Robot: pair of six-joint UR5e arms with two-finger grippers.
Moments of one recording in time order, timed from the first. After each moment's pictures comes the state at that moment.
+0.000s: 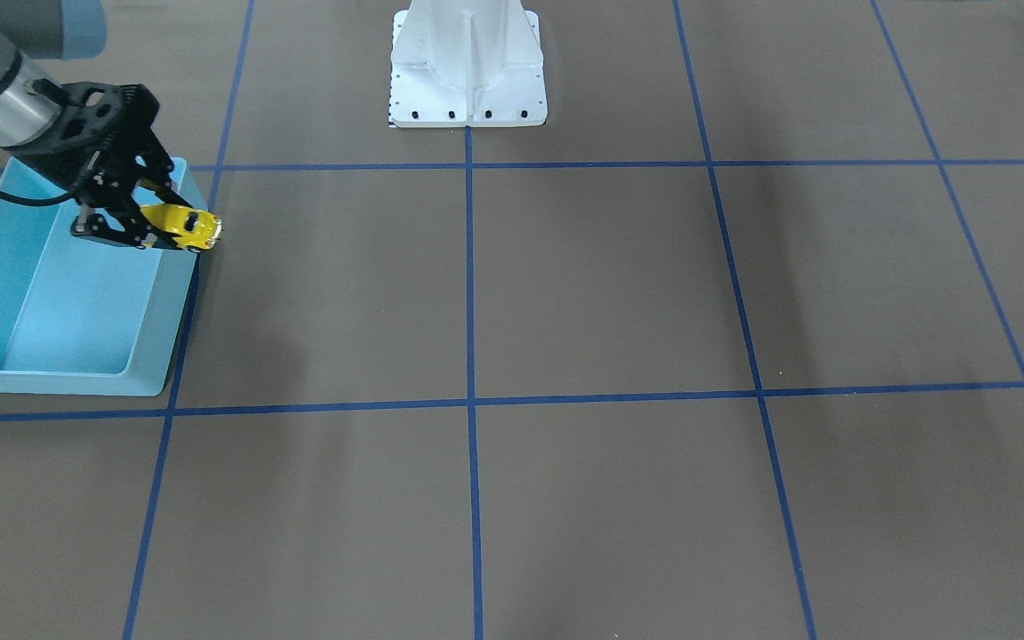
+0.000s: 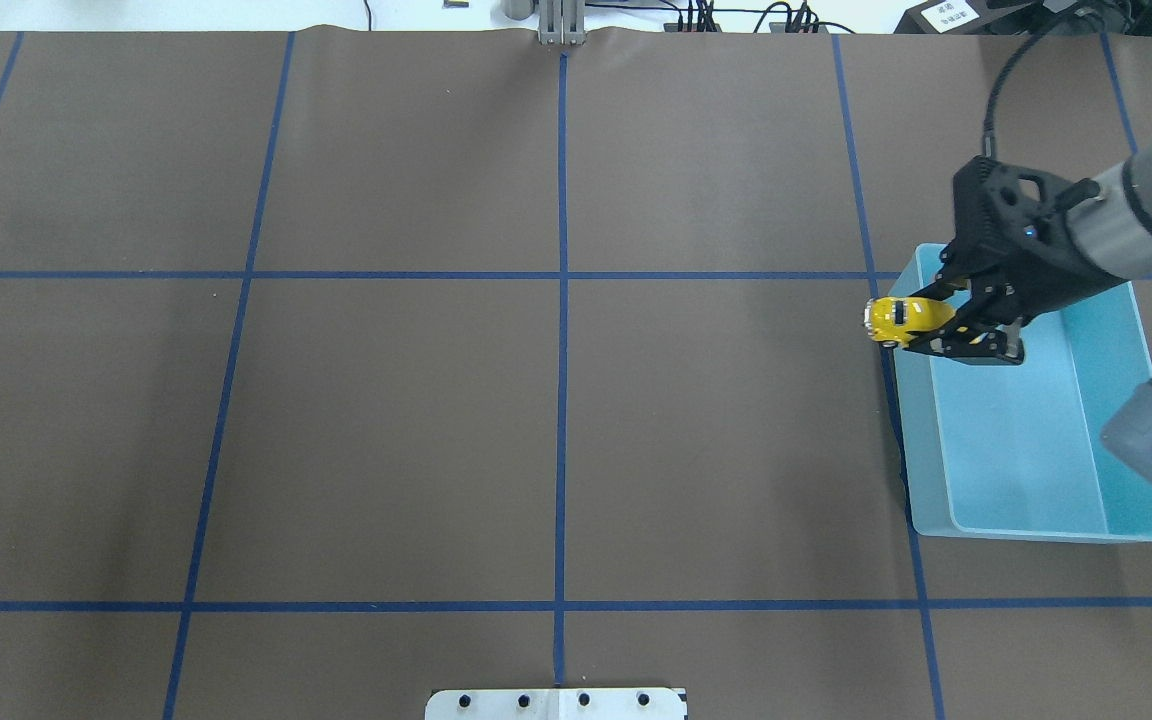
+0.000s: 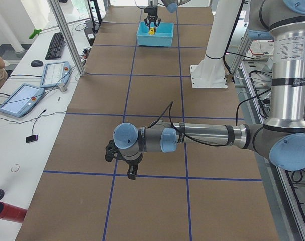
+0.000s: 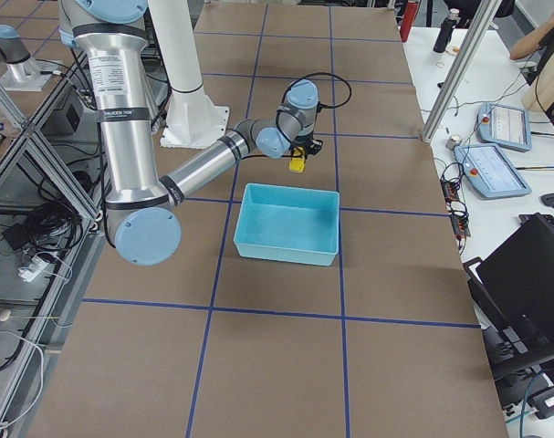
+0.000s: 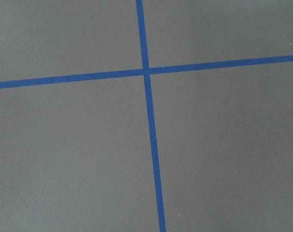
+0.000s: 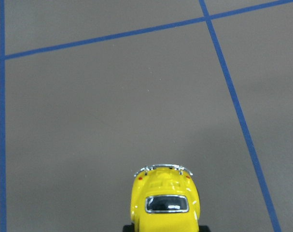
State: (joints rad) left arm -1.58 -1.52 -1.65 -1.51 -2.45 0.14; right arm 0.97 -1.50 2.03 -1.28 2.35 -0.46
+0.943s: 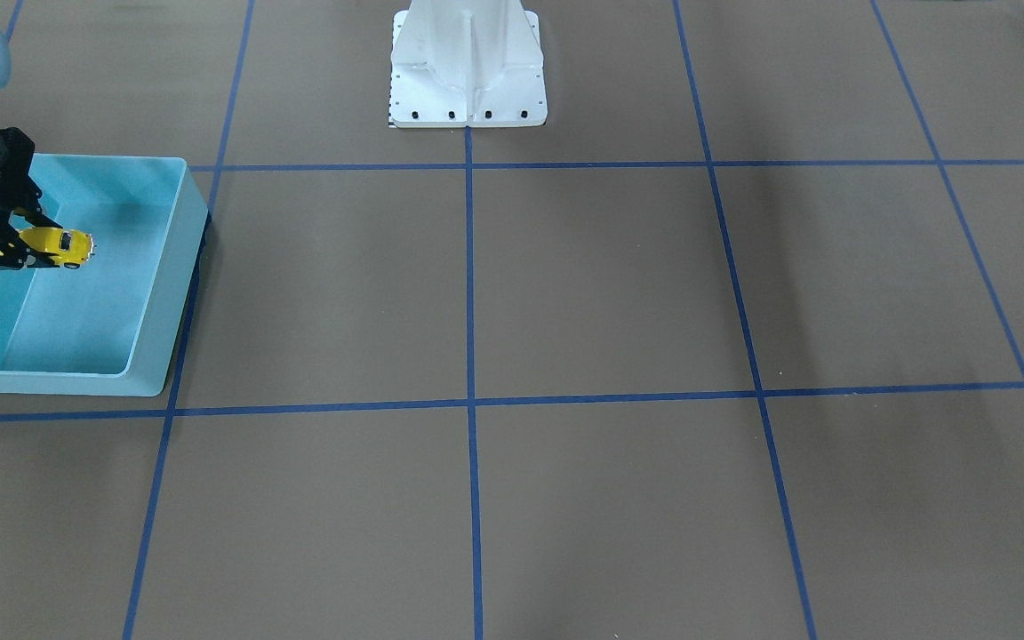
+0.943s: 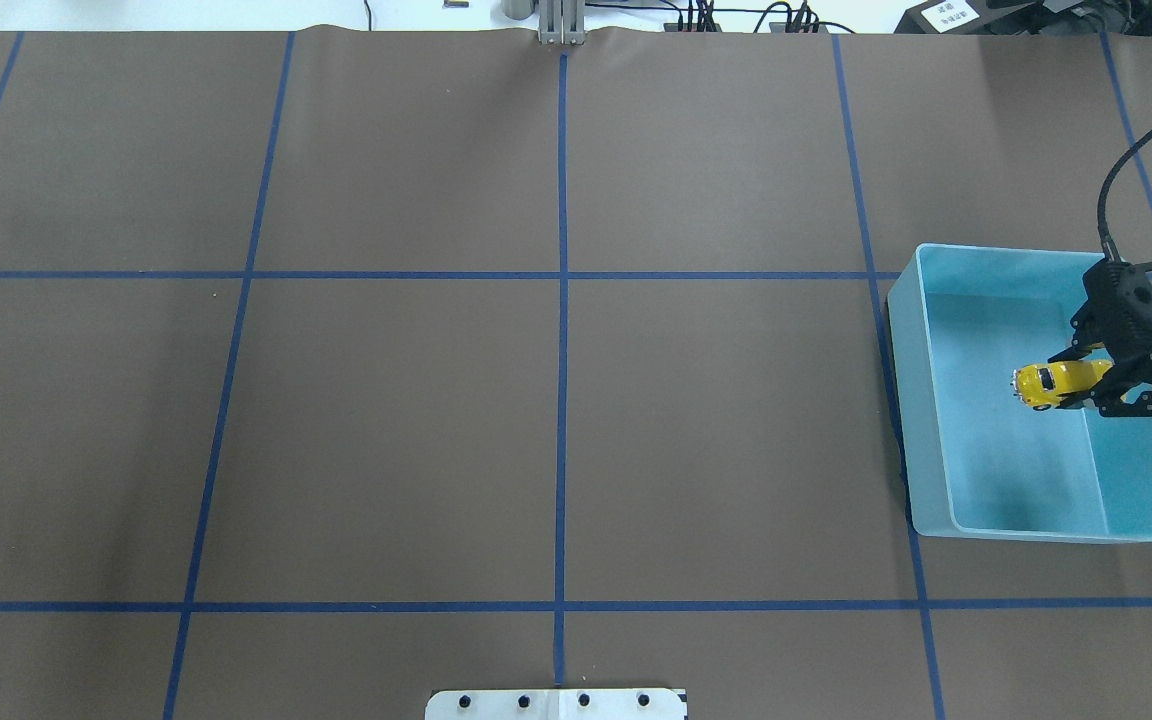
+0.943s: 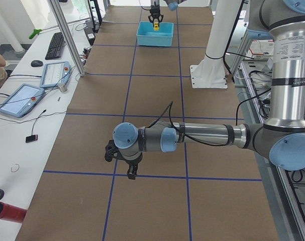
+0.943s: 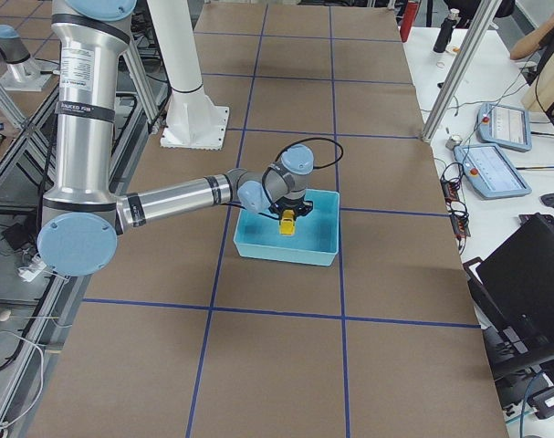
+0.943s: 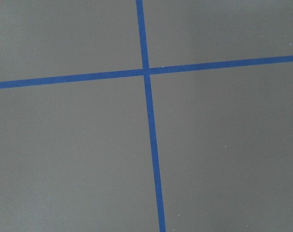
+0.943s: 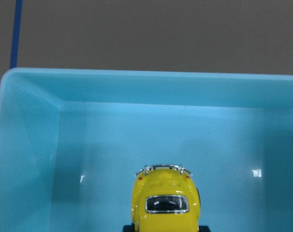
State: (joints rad) left arm -1.58 -1.52 -1.65 -1.51 -2.45 0.14; right arm 1.01 -1.67 1.84 -1.18 2.34 -0.80
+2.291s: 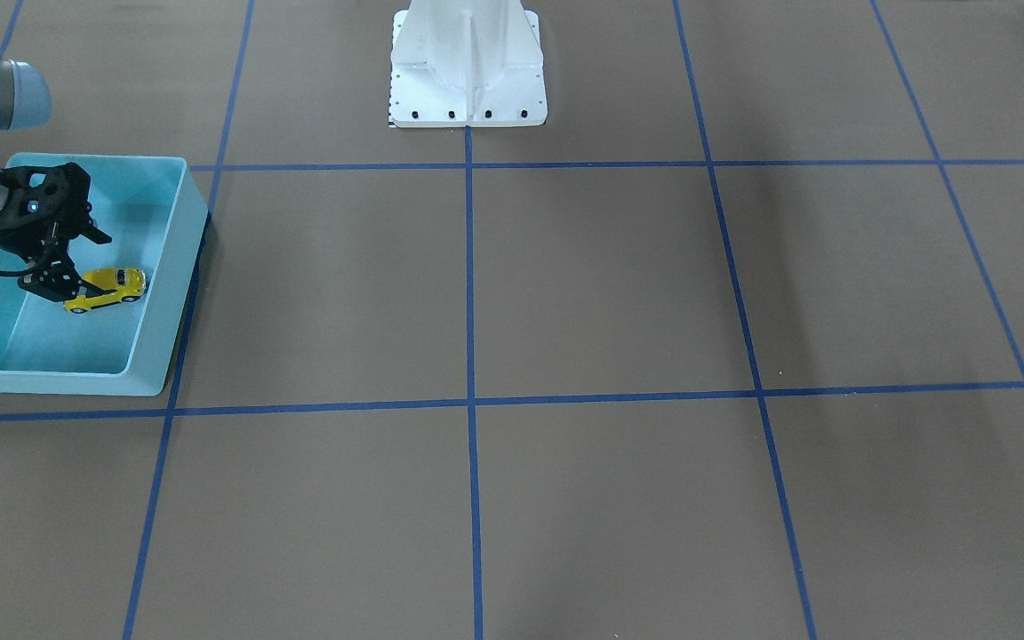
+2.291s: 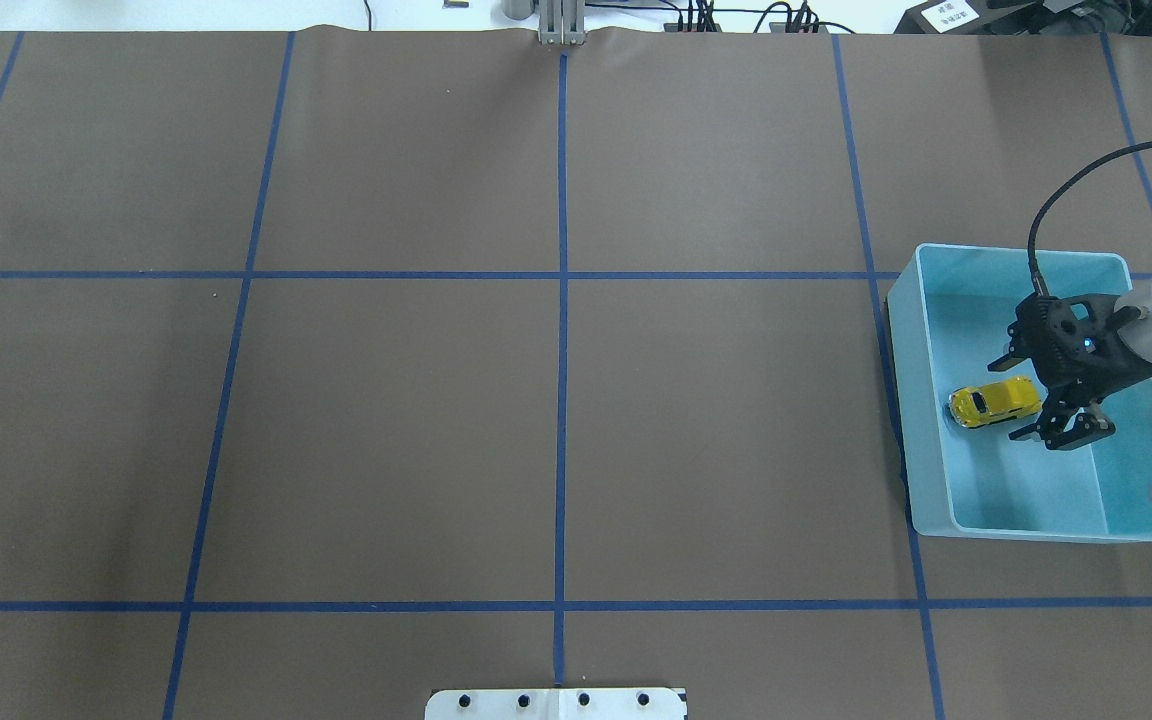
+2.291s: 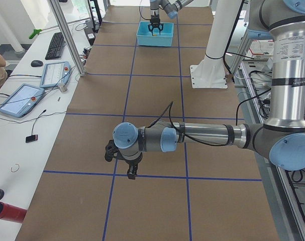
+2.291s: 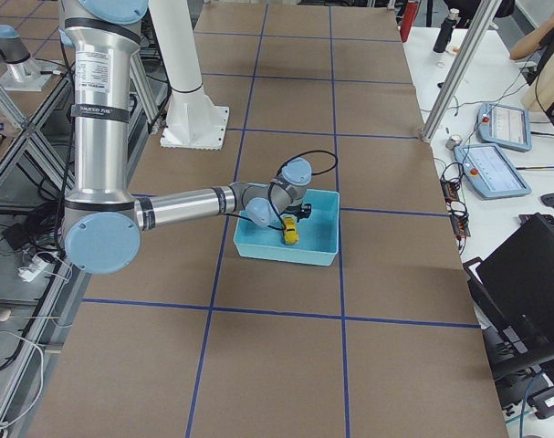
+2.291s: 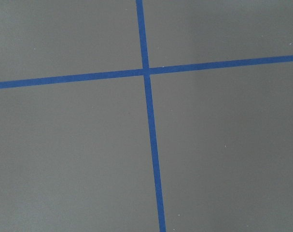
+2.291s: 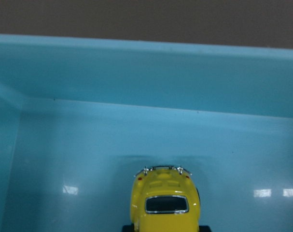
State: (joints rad) left arm -1.58 -1.52 -1.65 -1.51 -2.45 0.14; right arm 0.92 -1.64 1.76 -1.01 2.34 -0.69
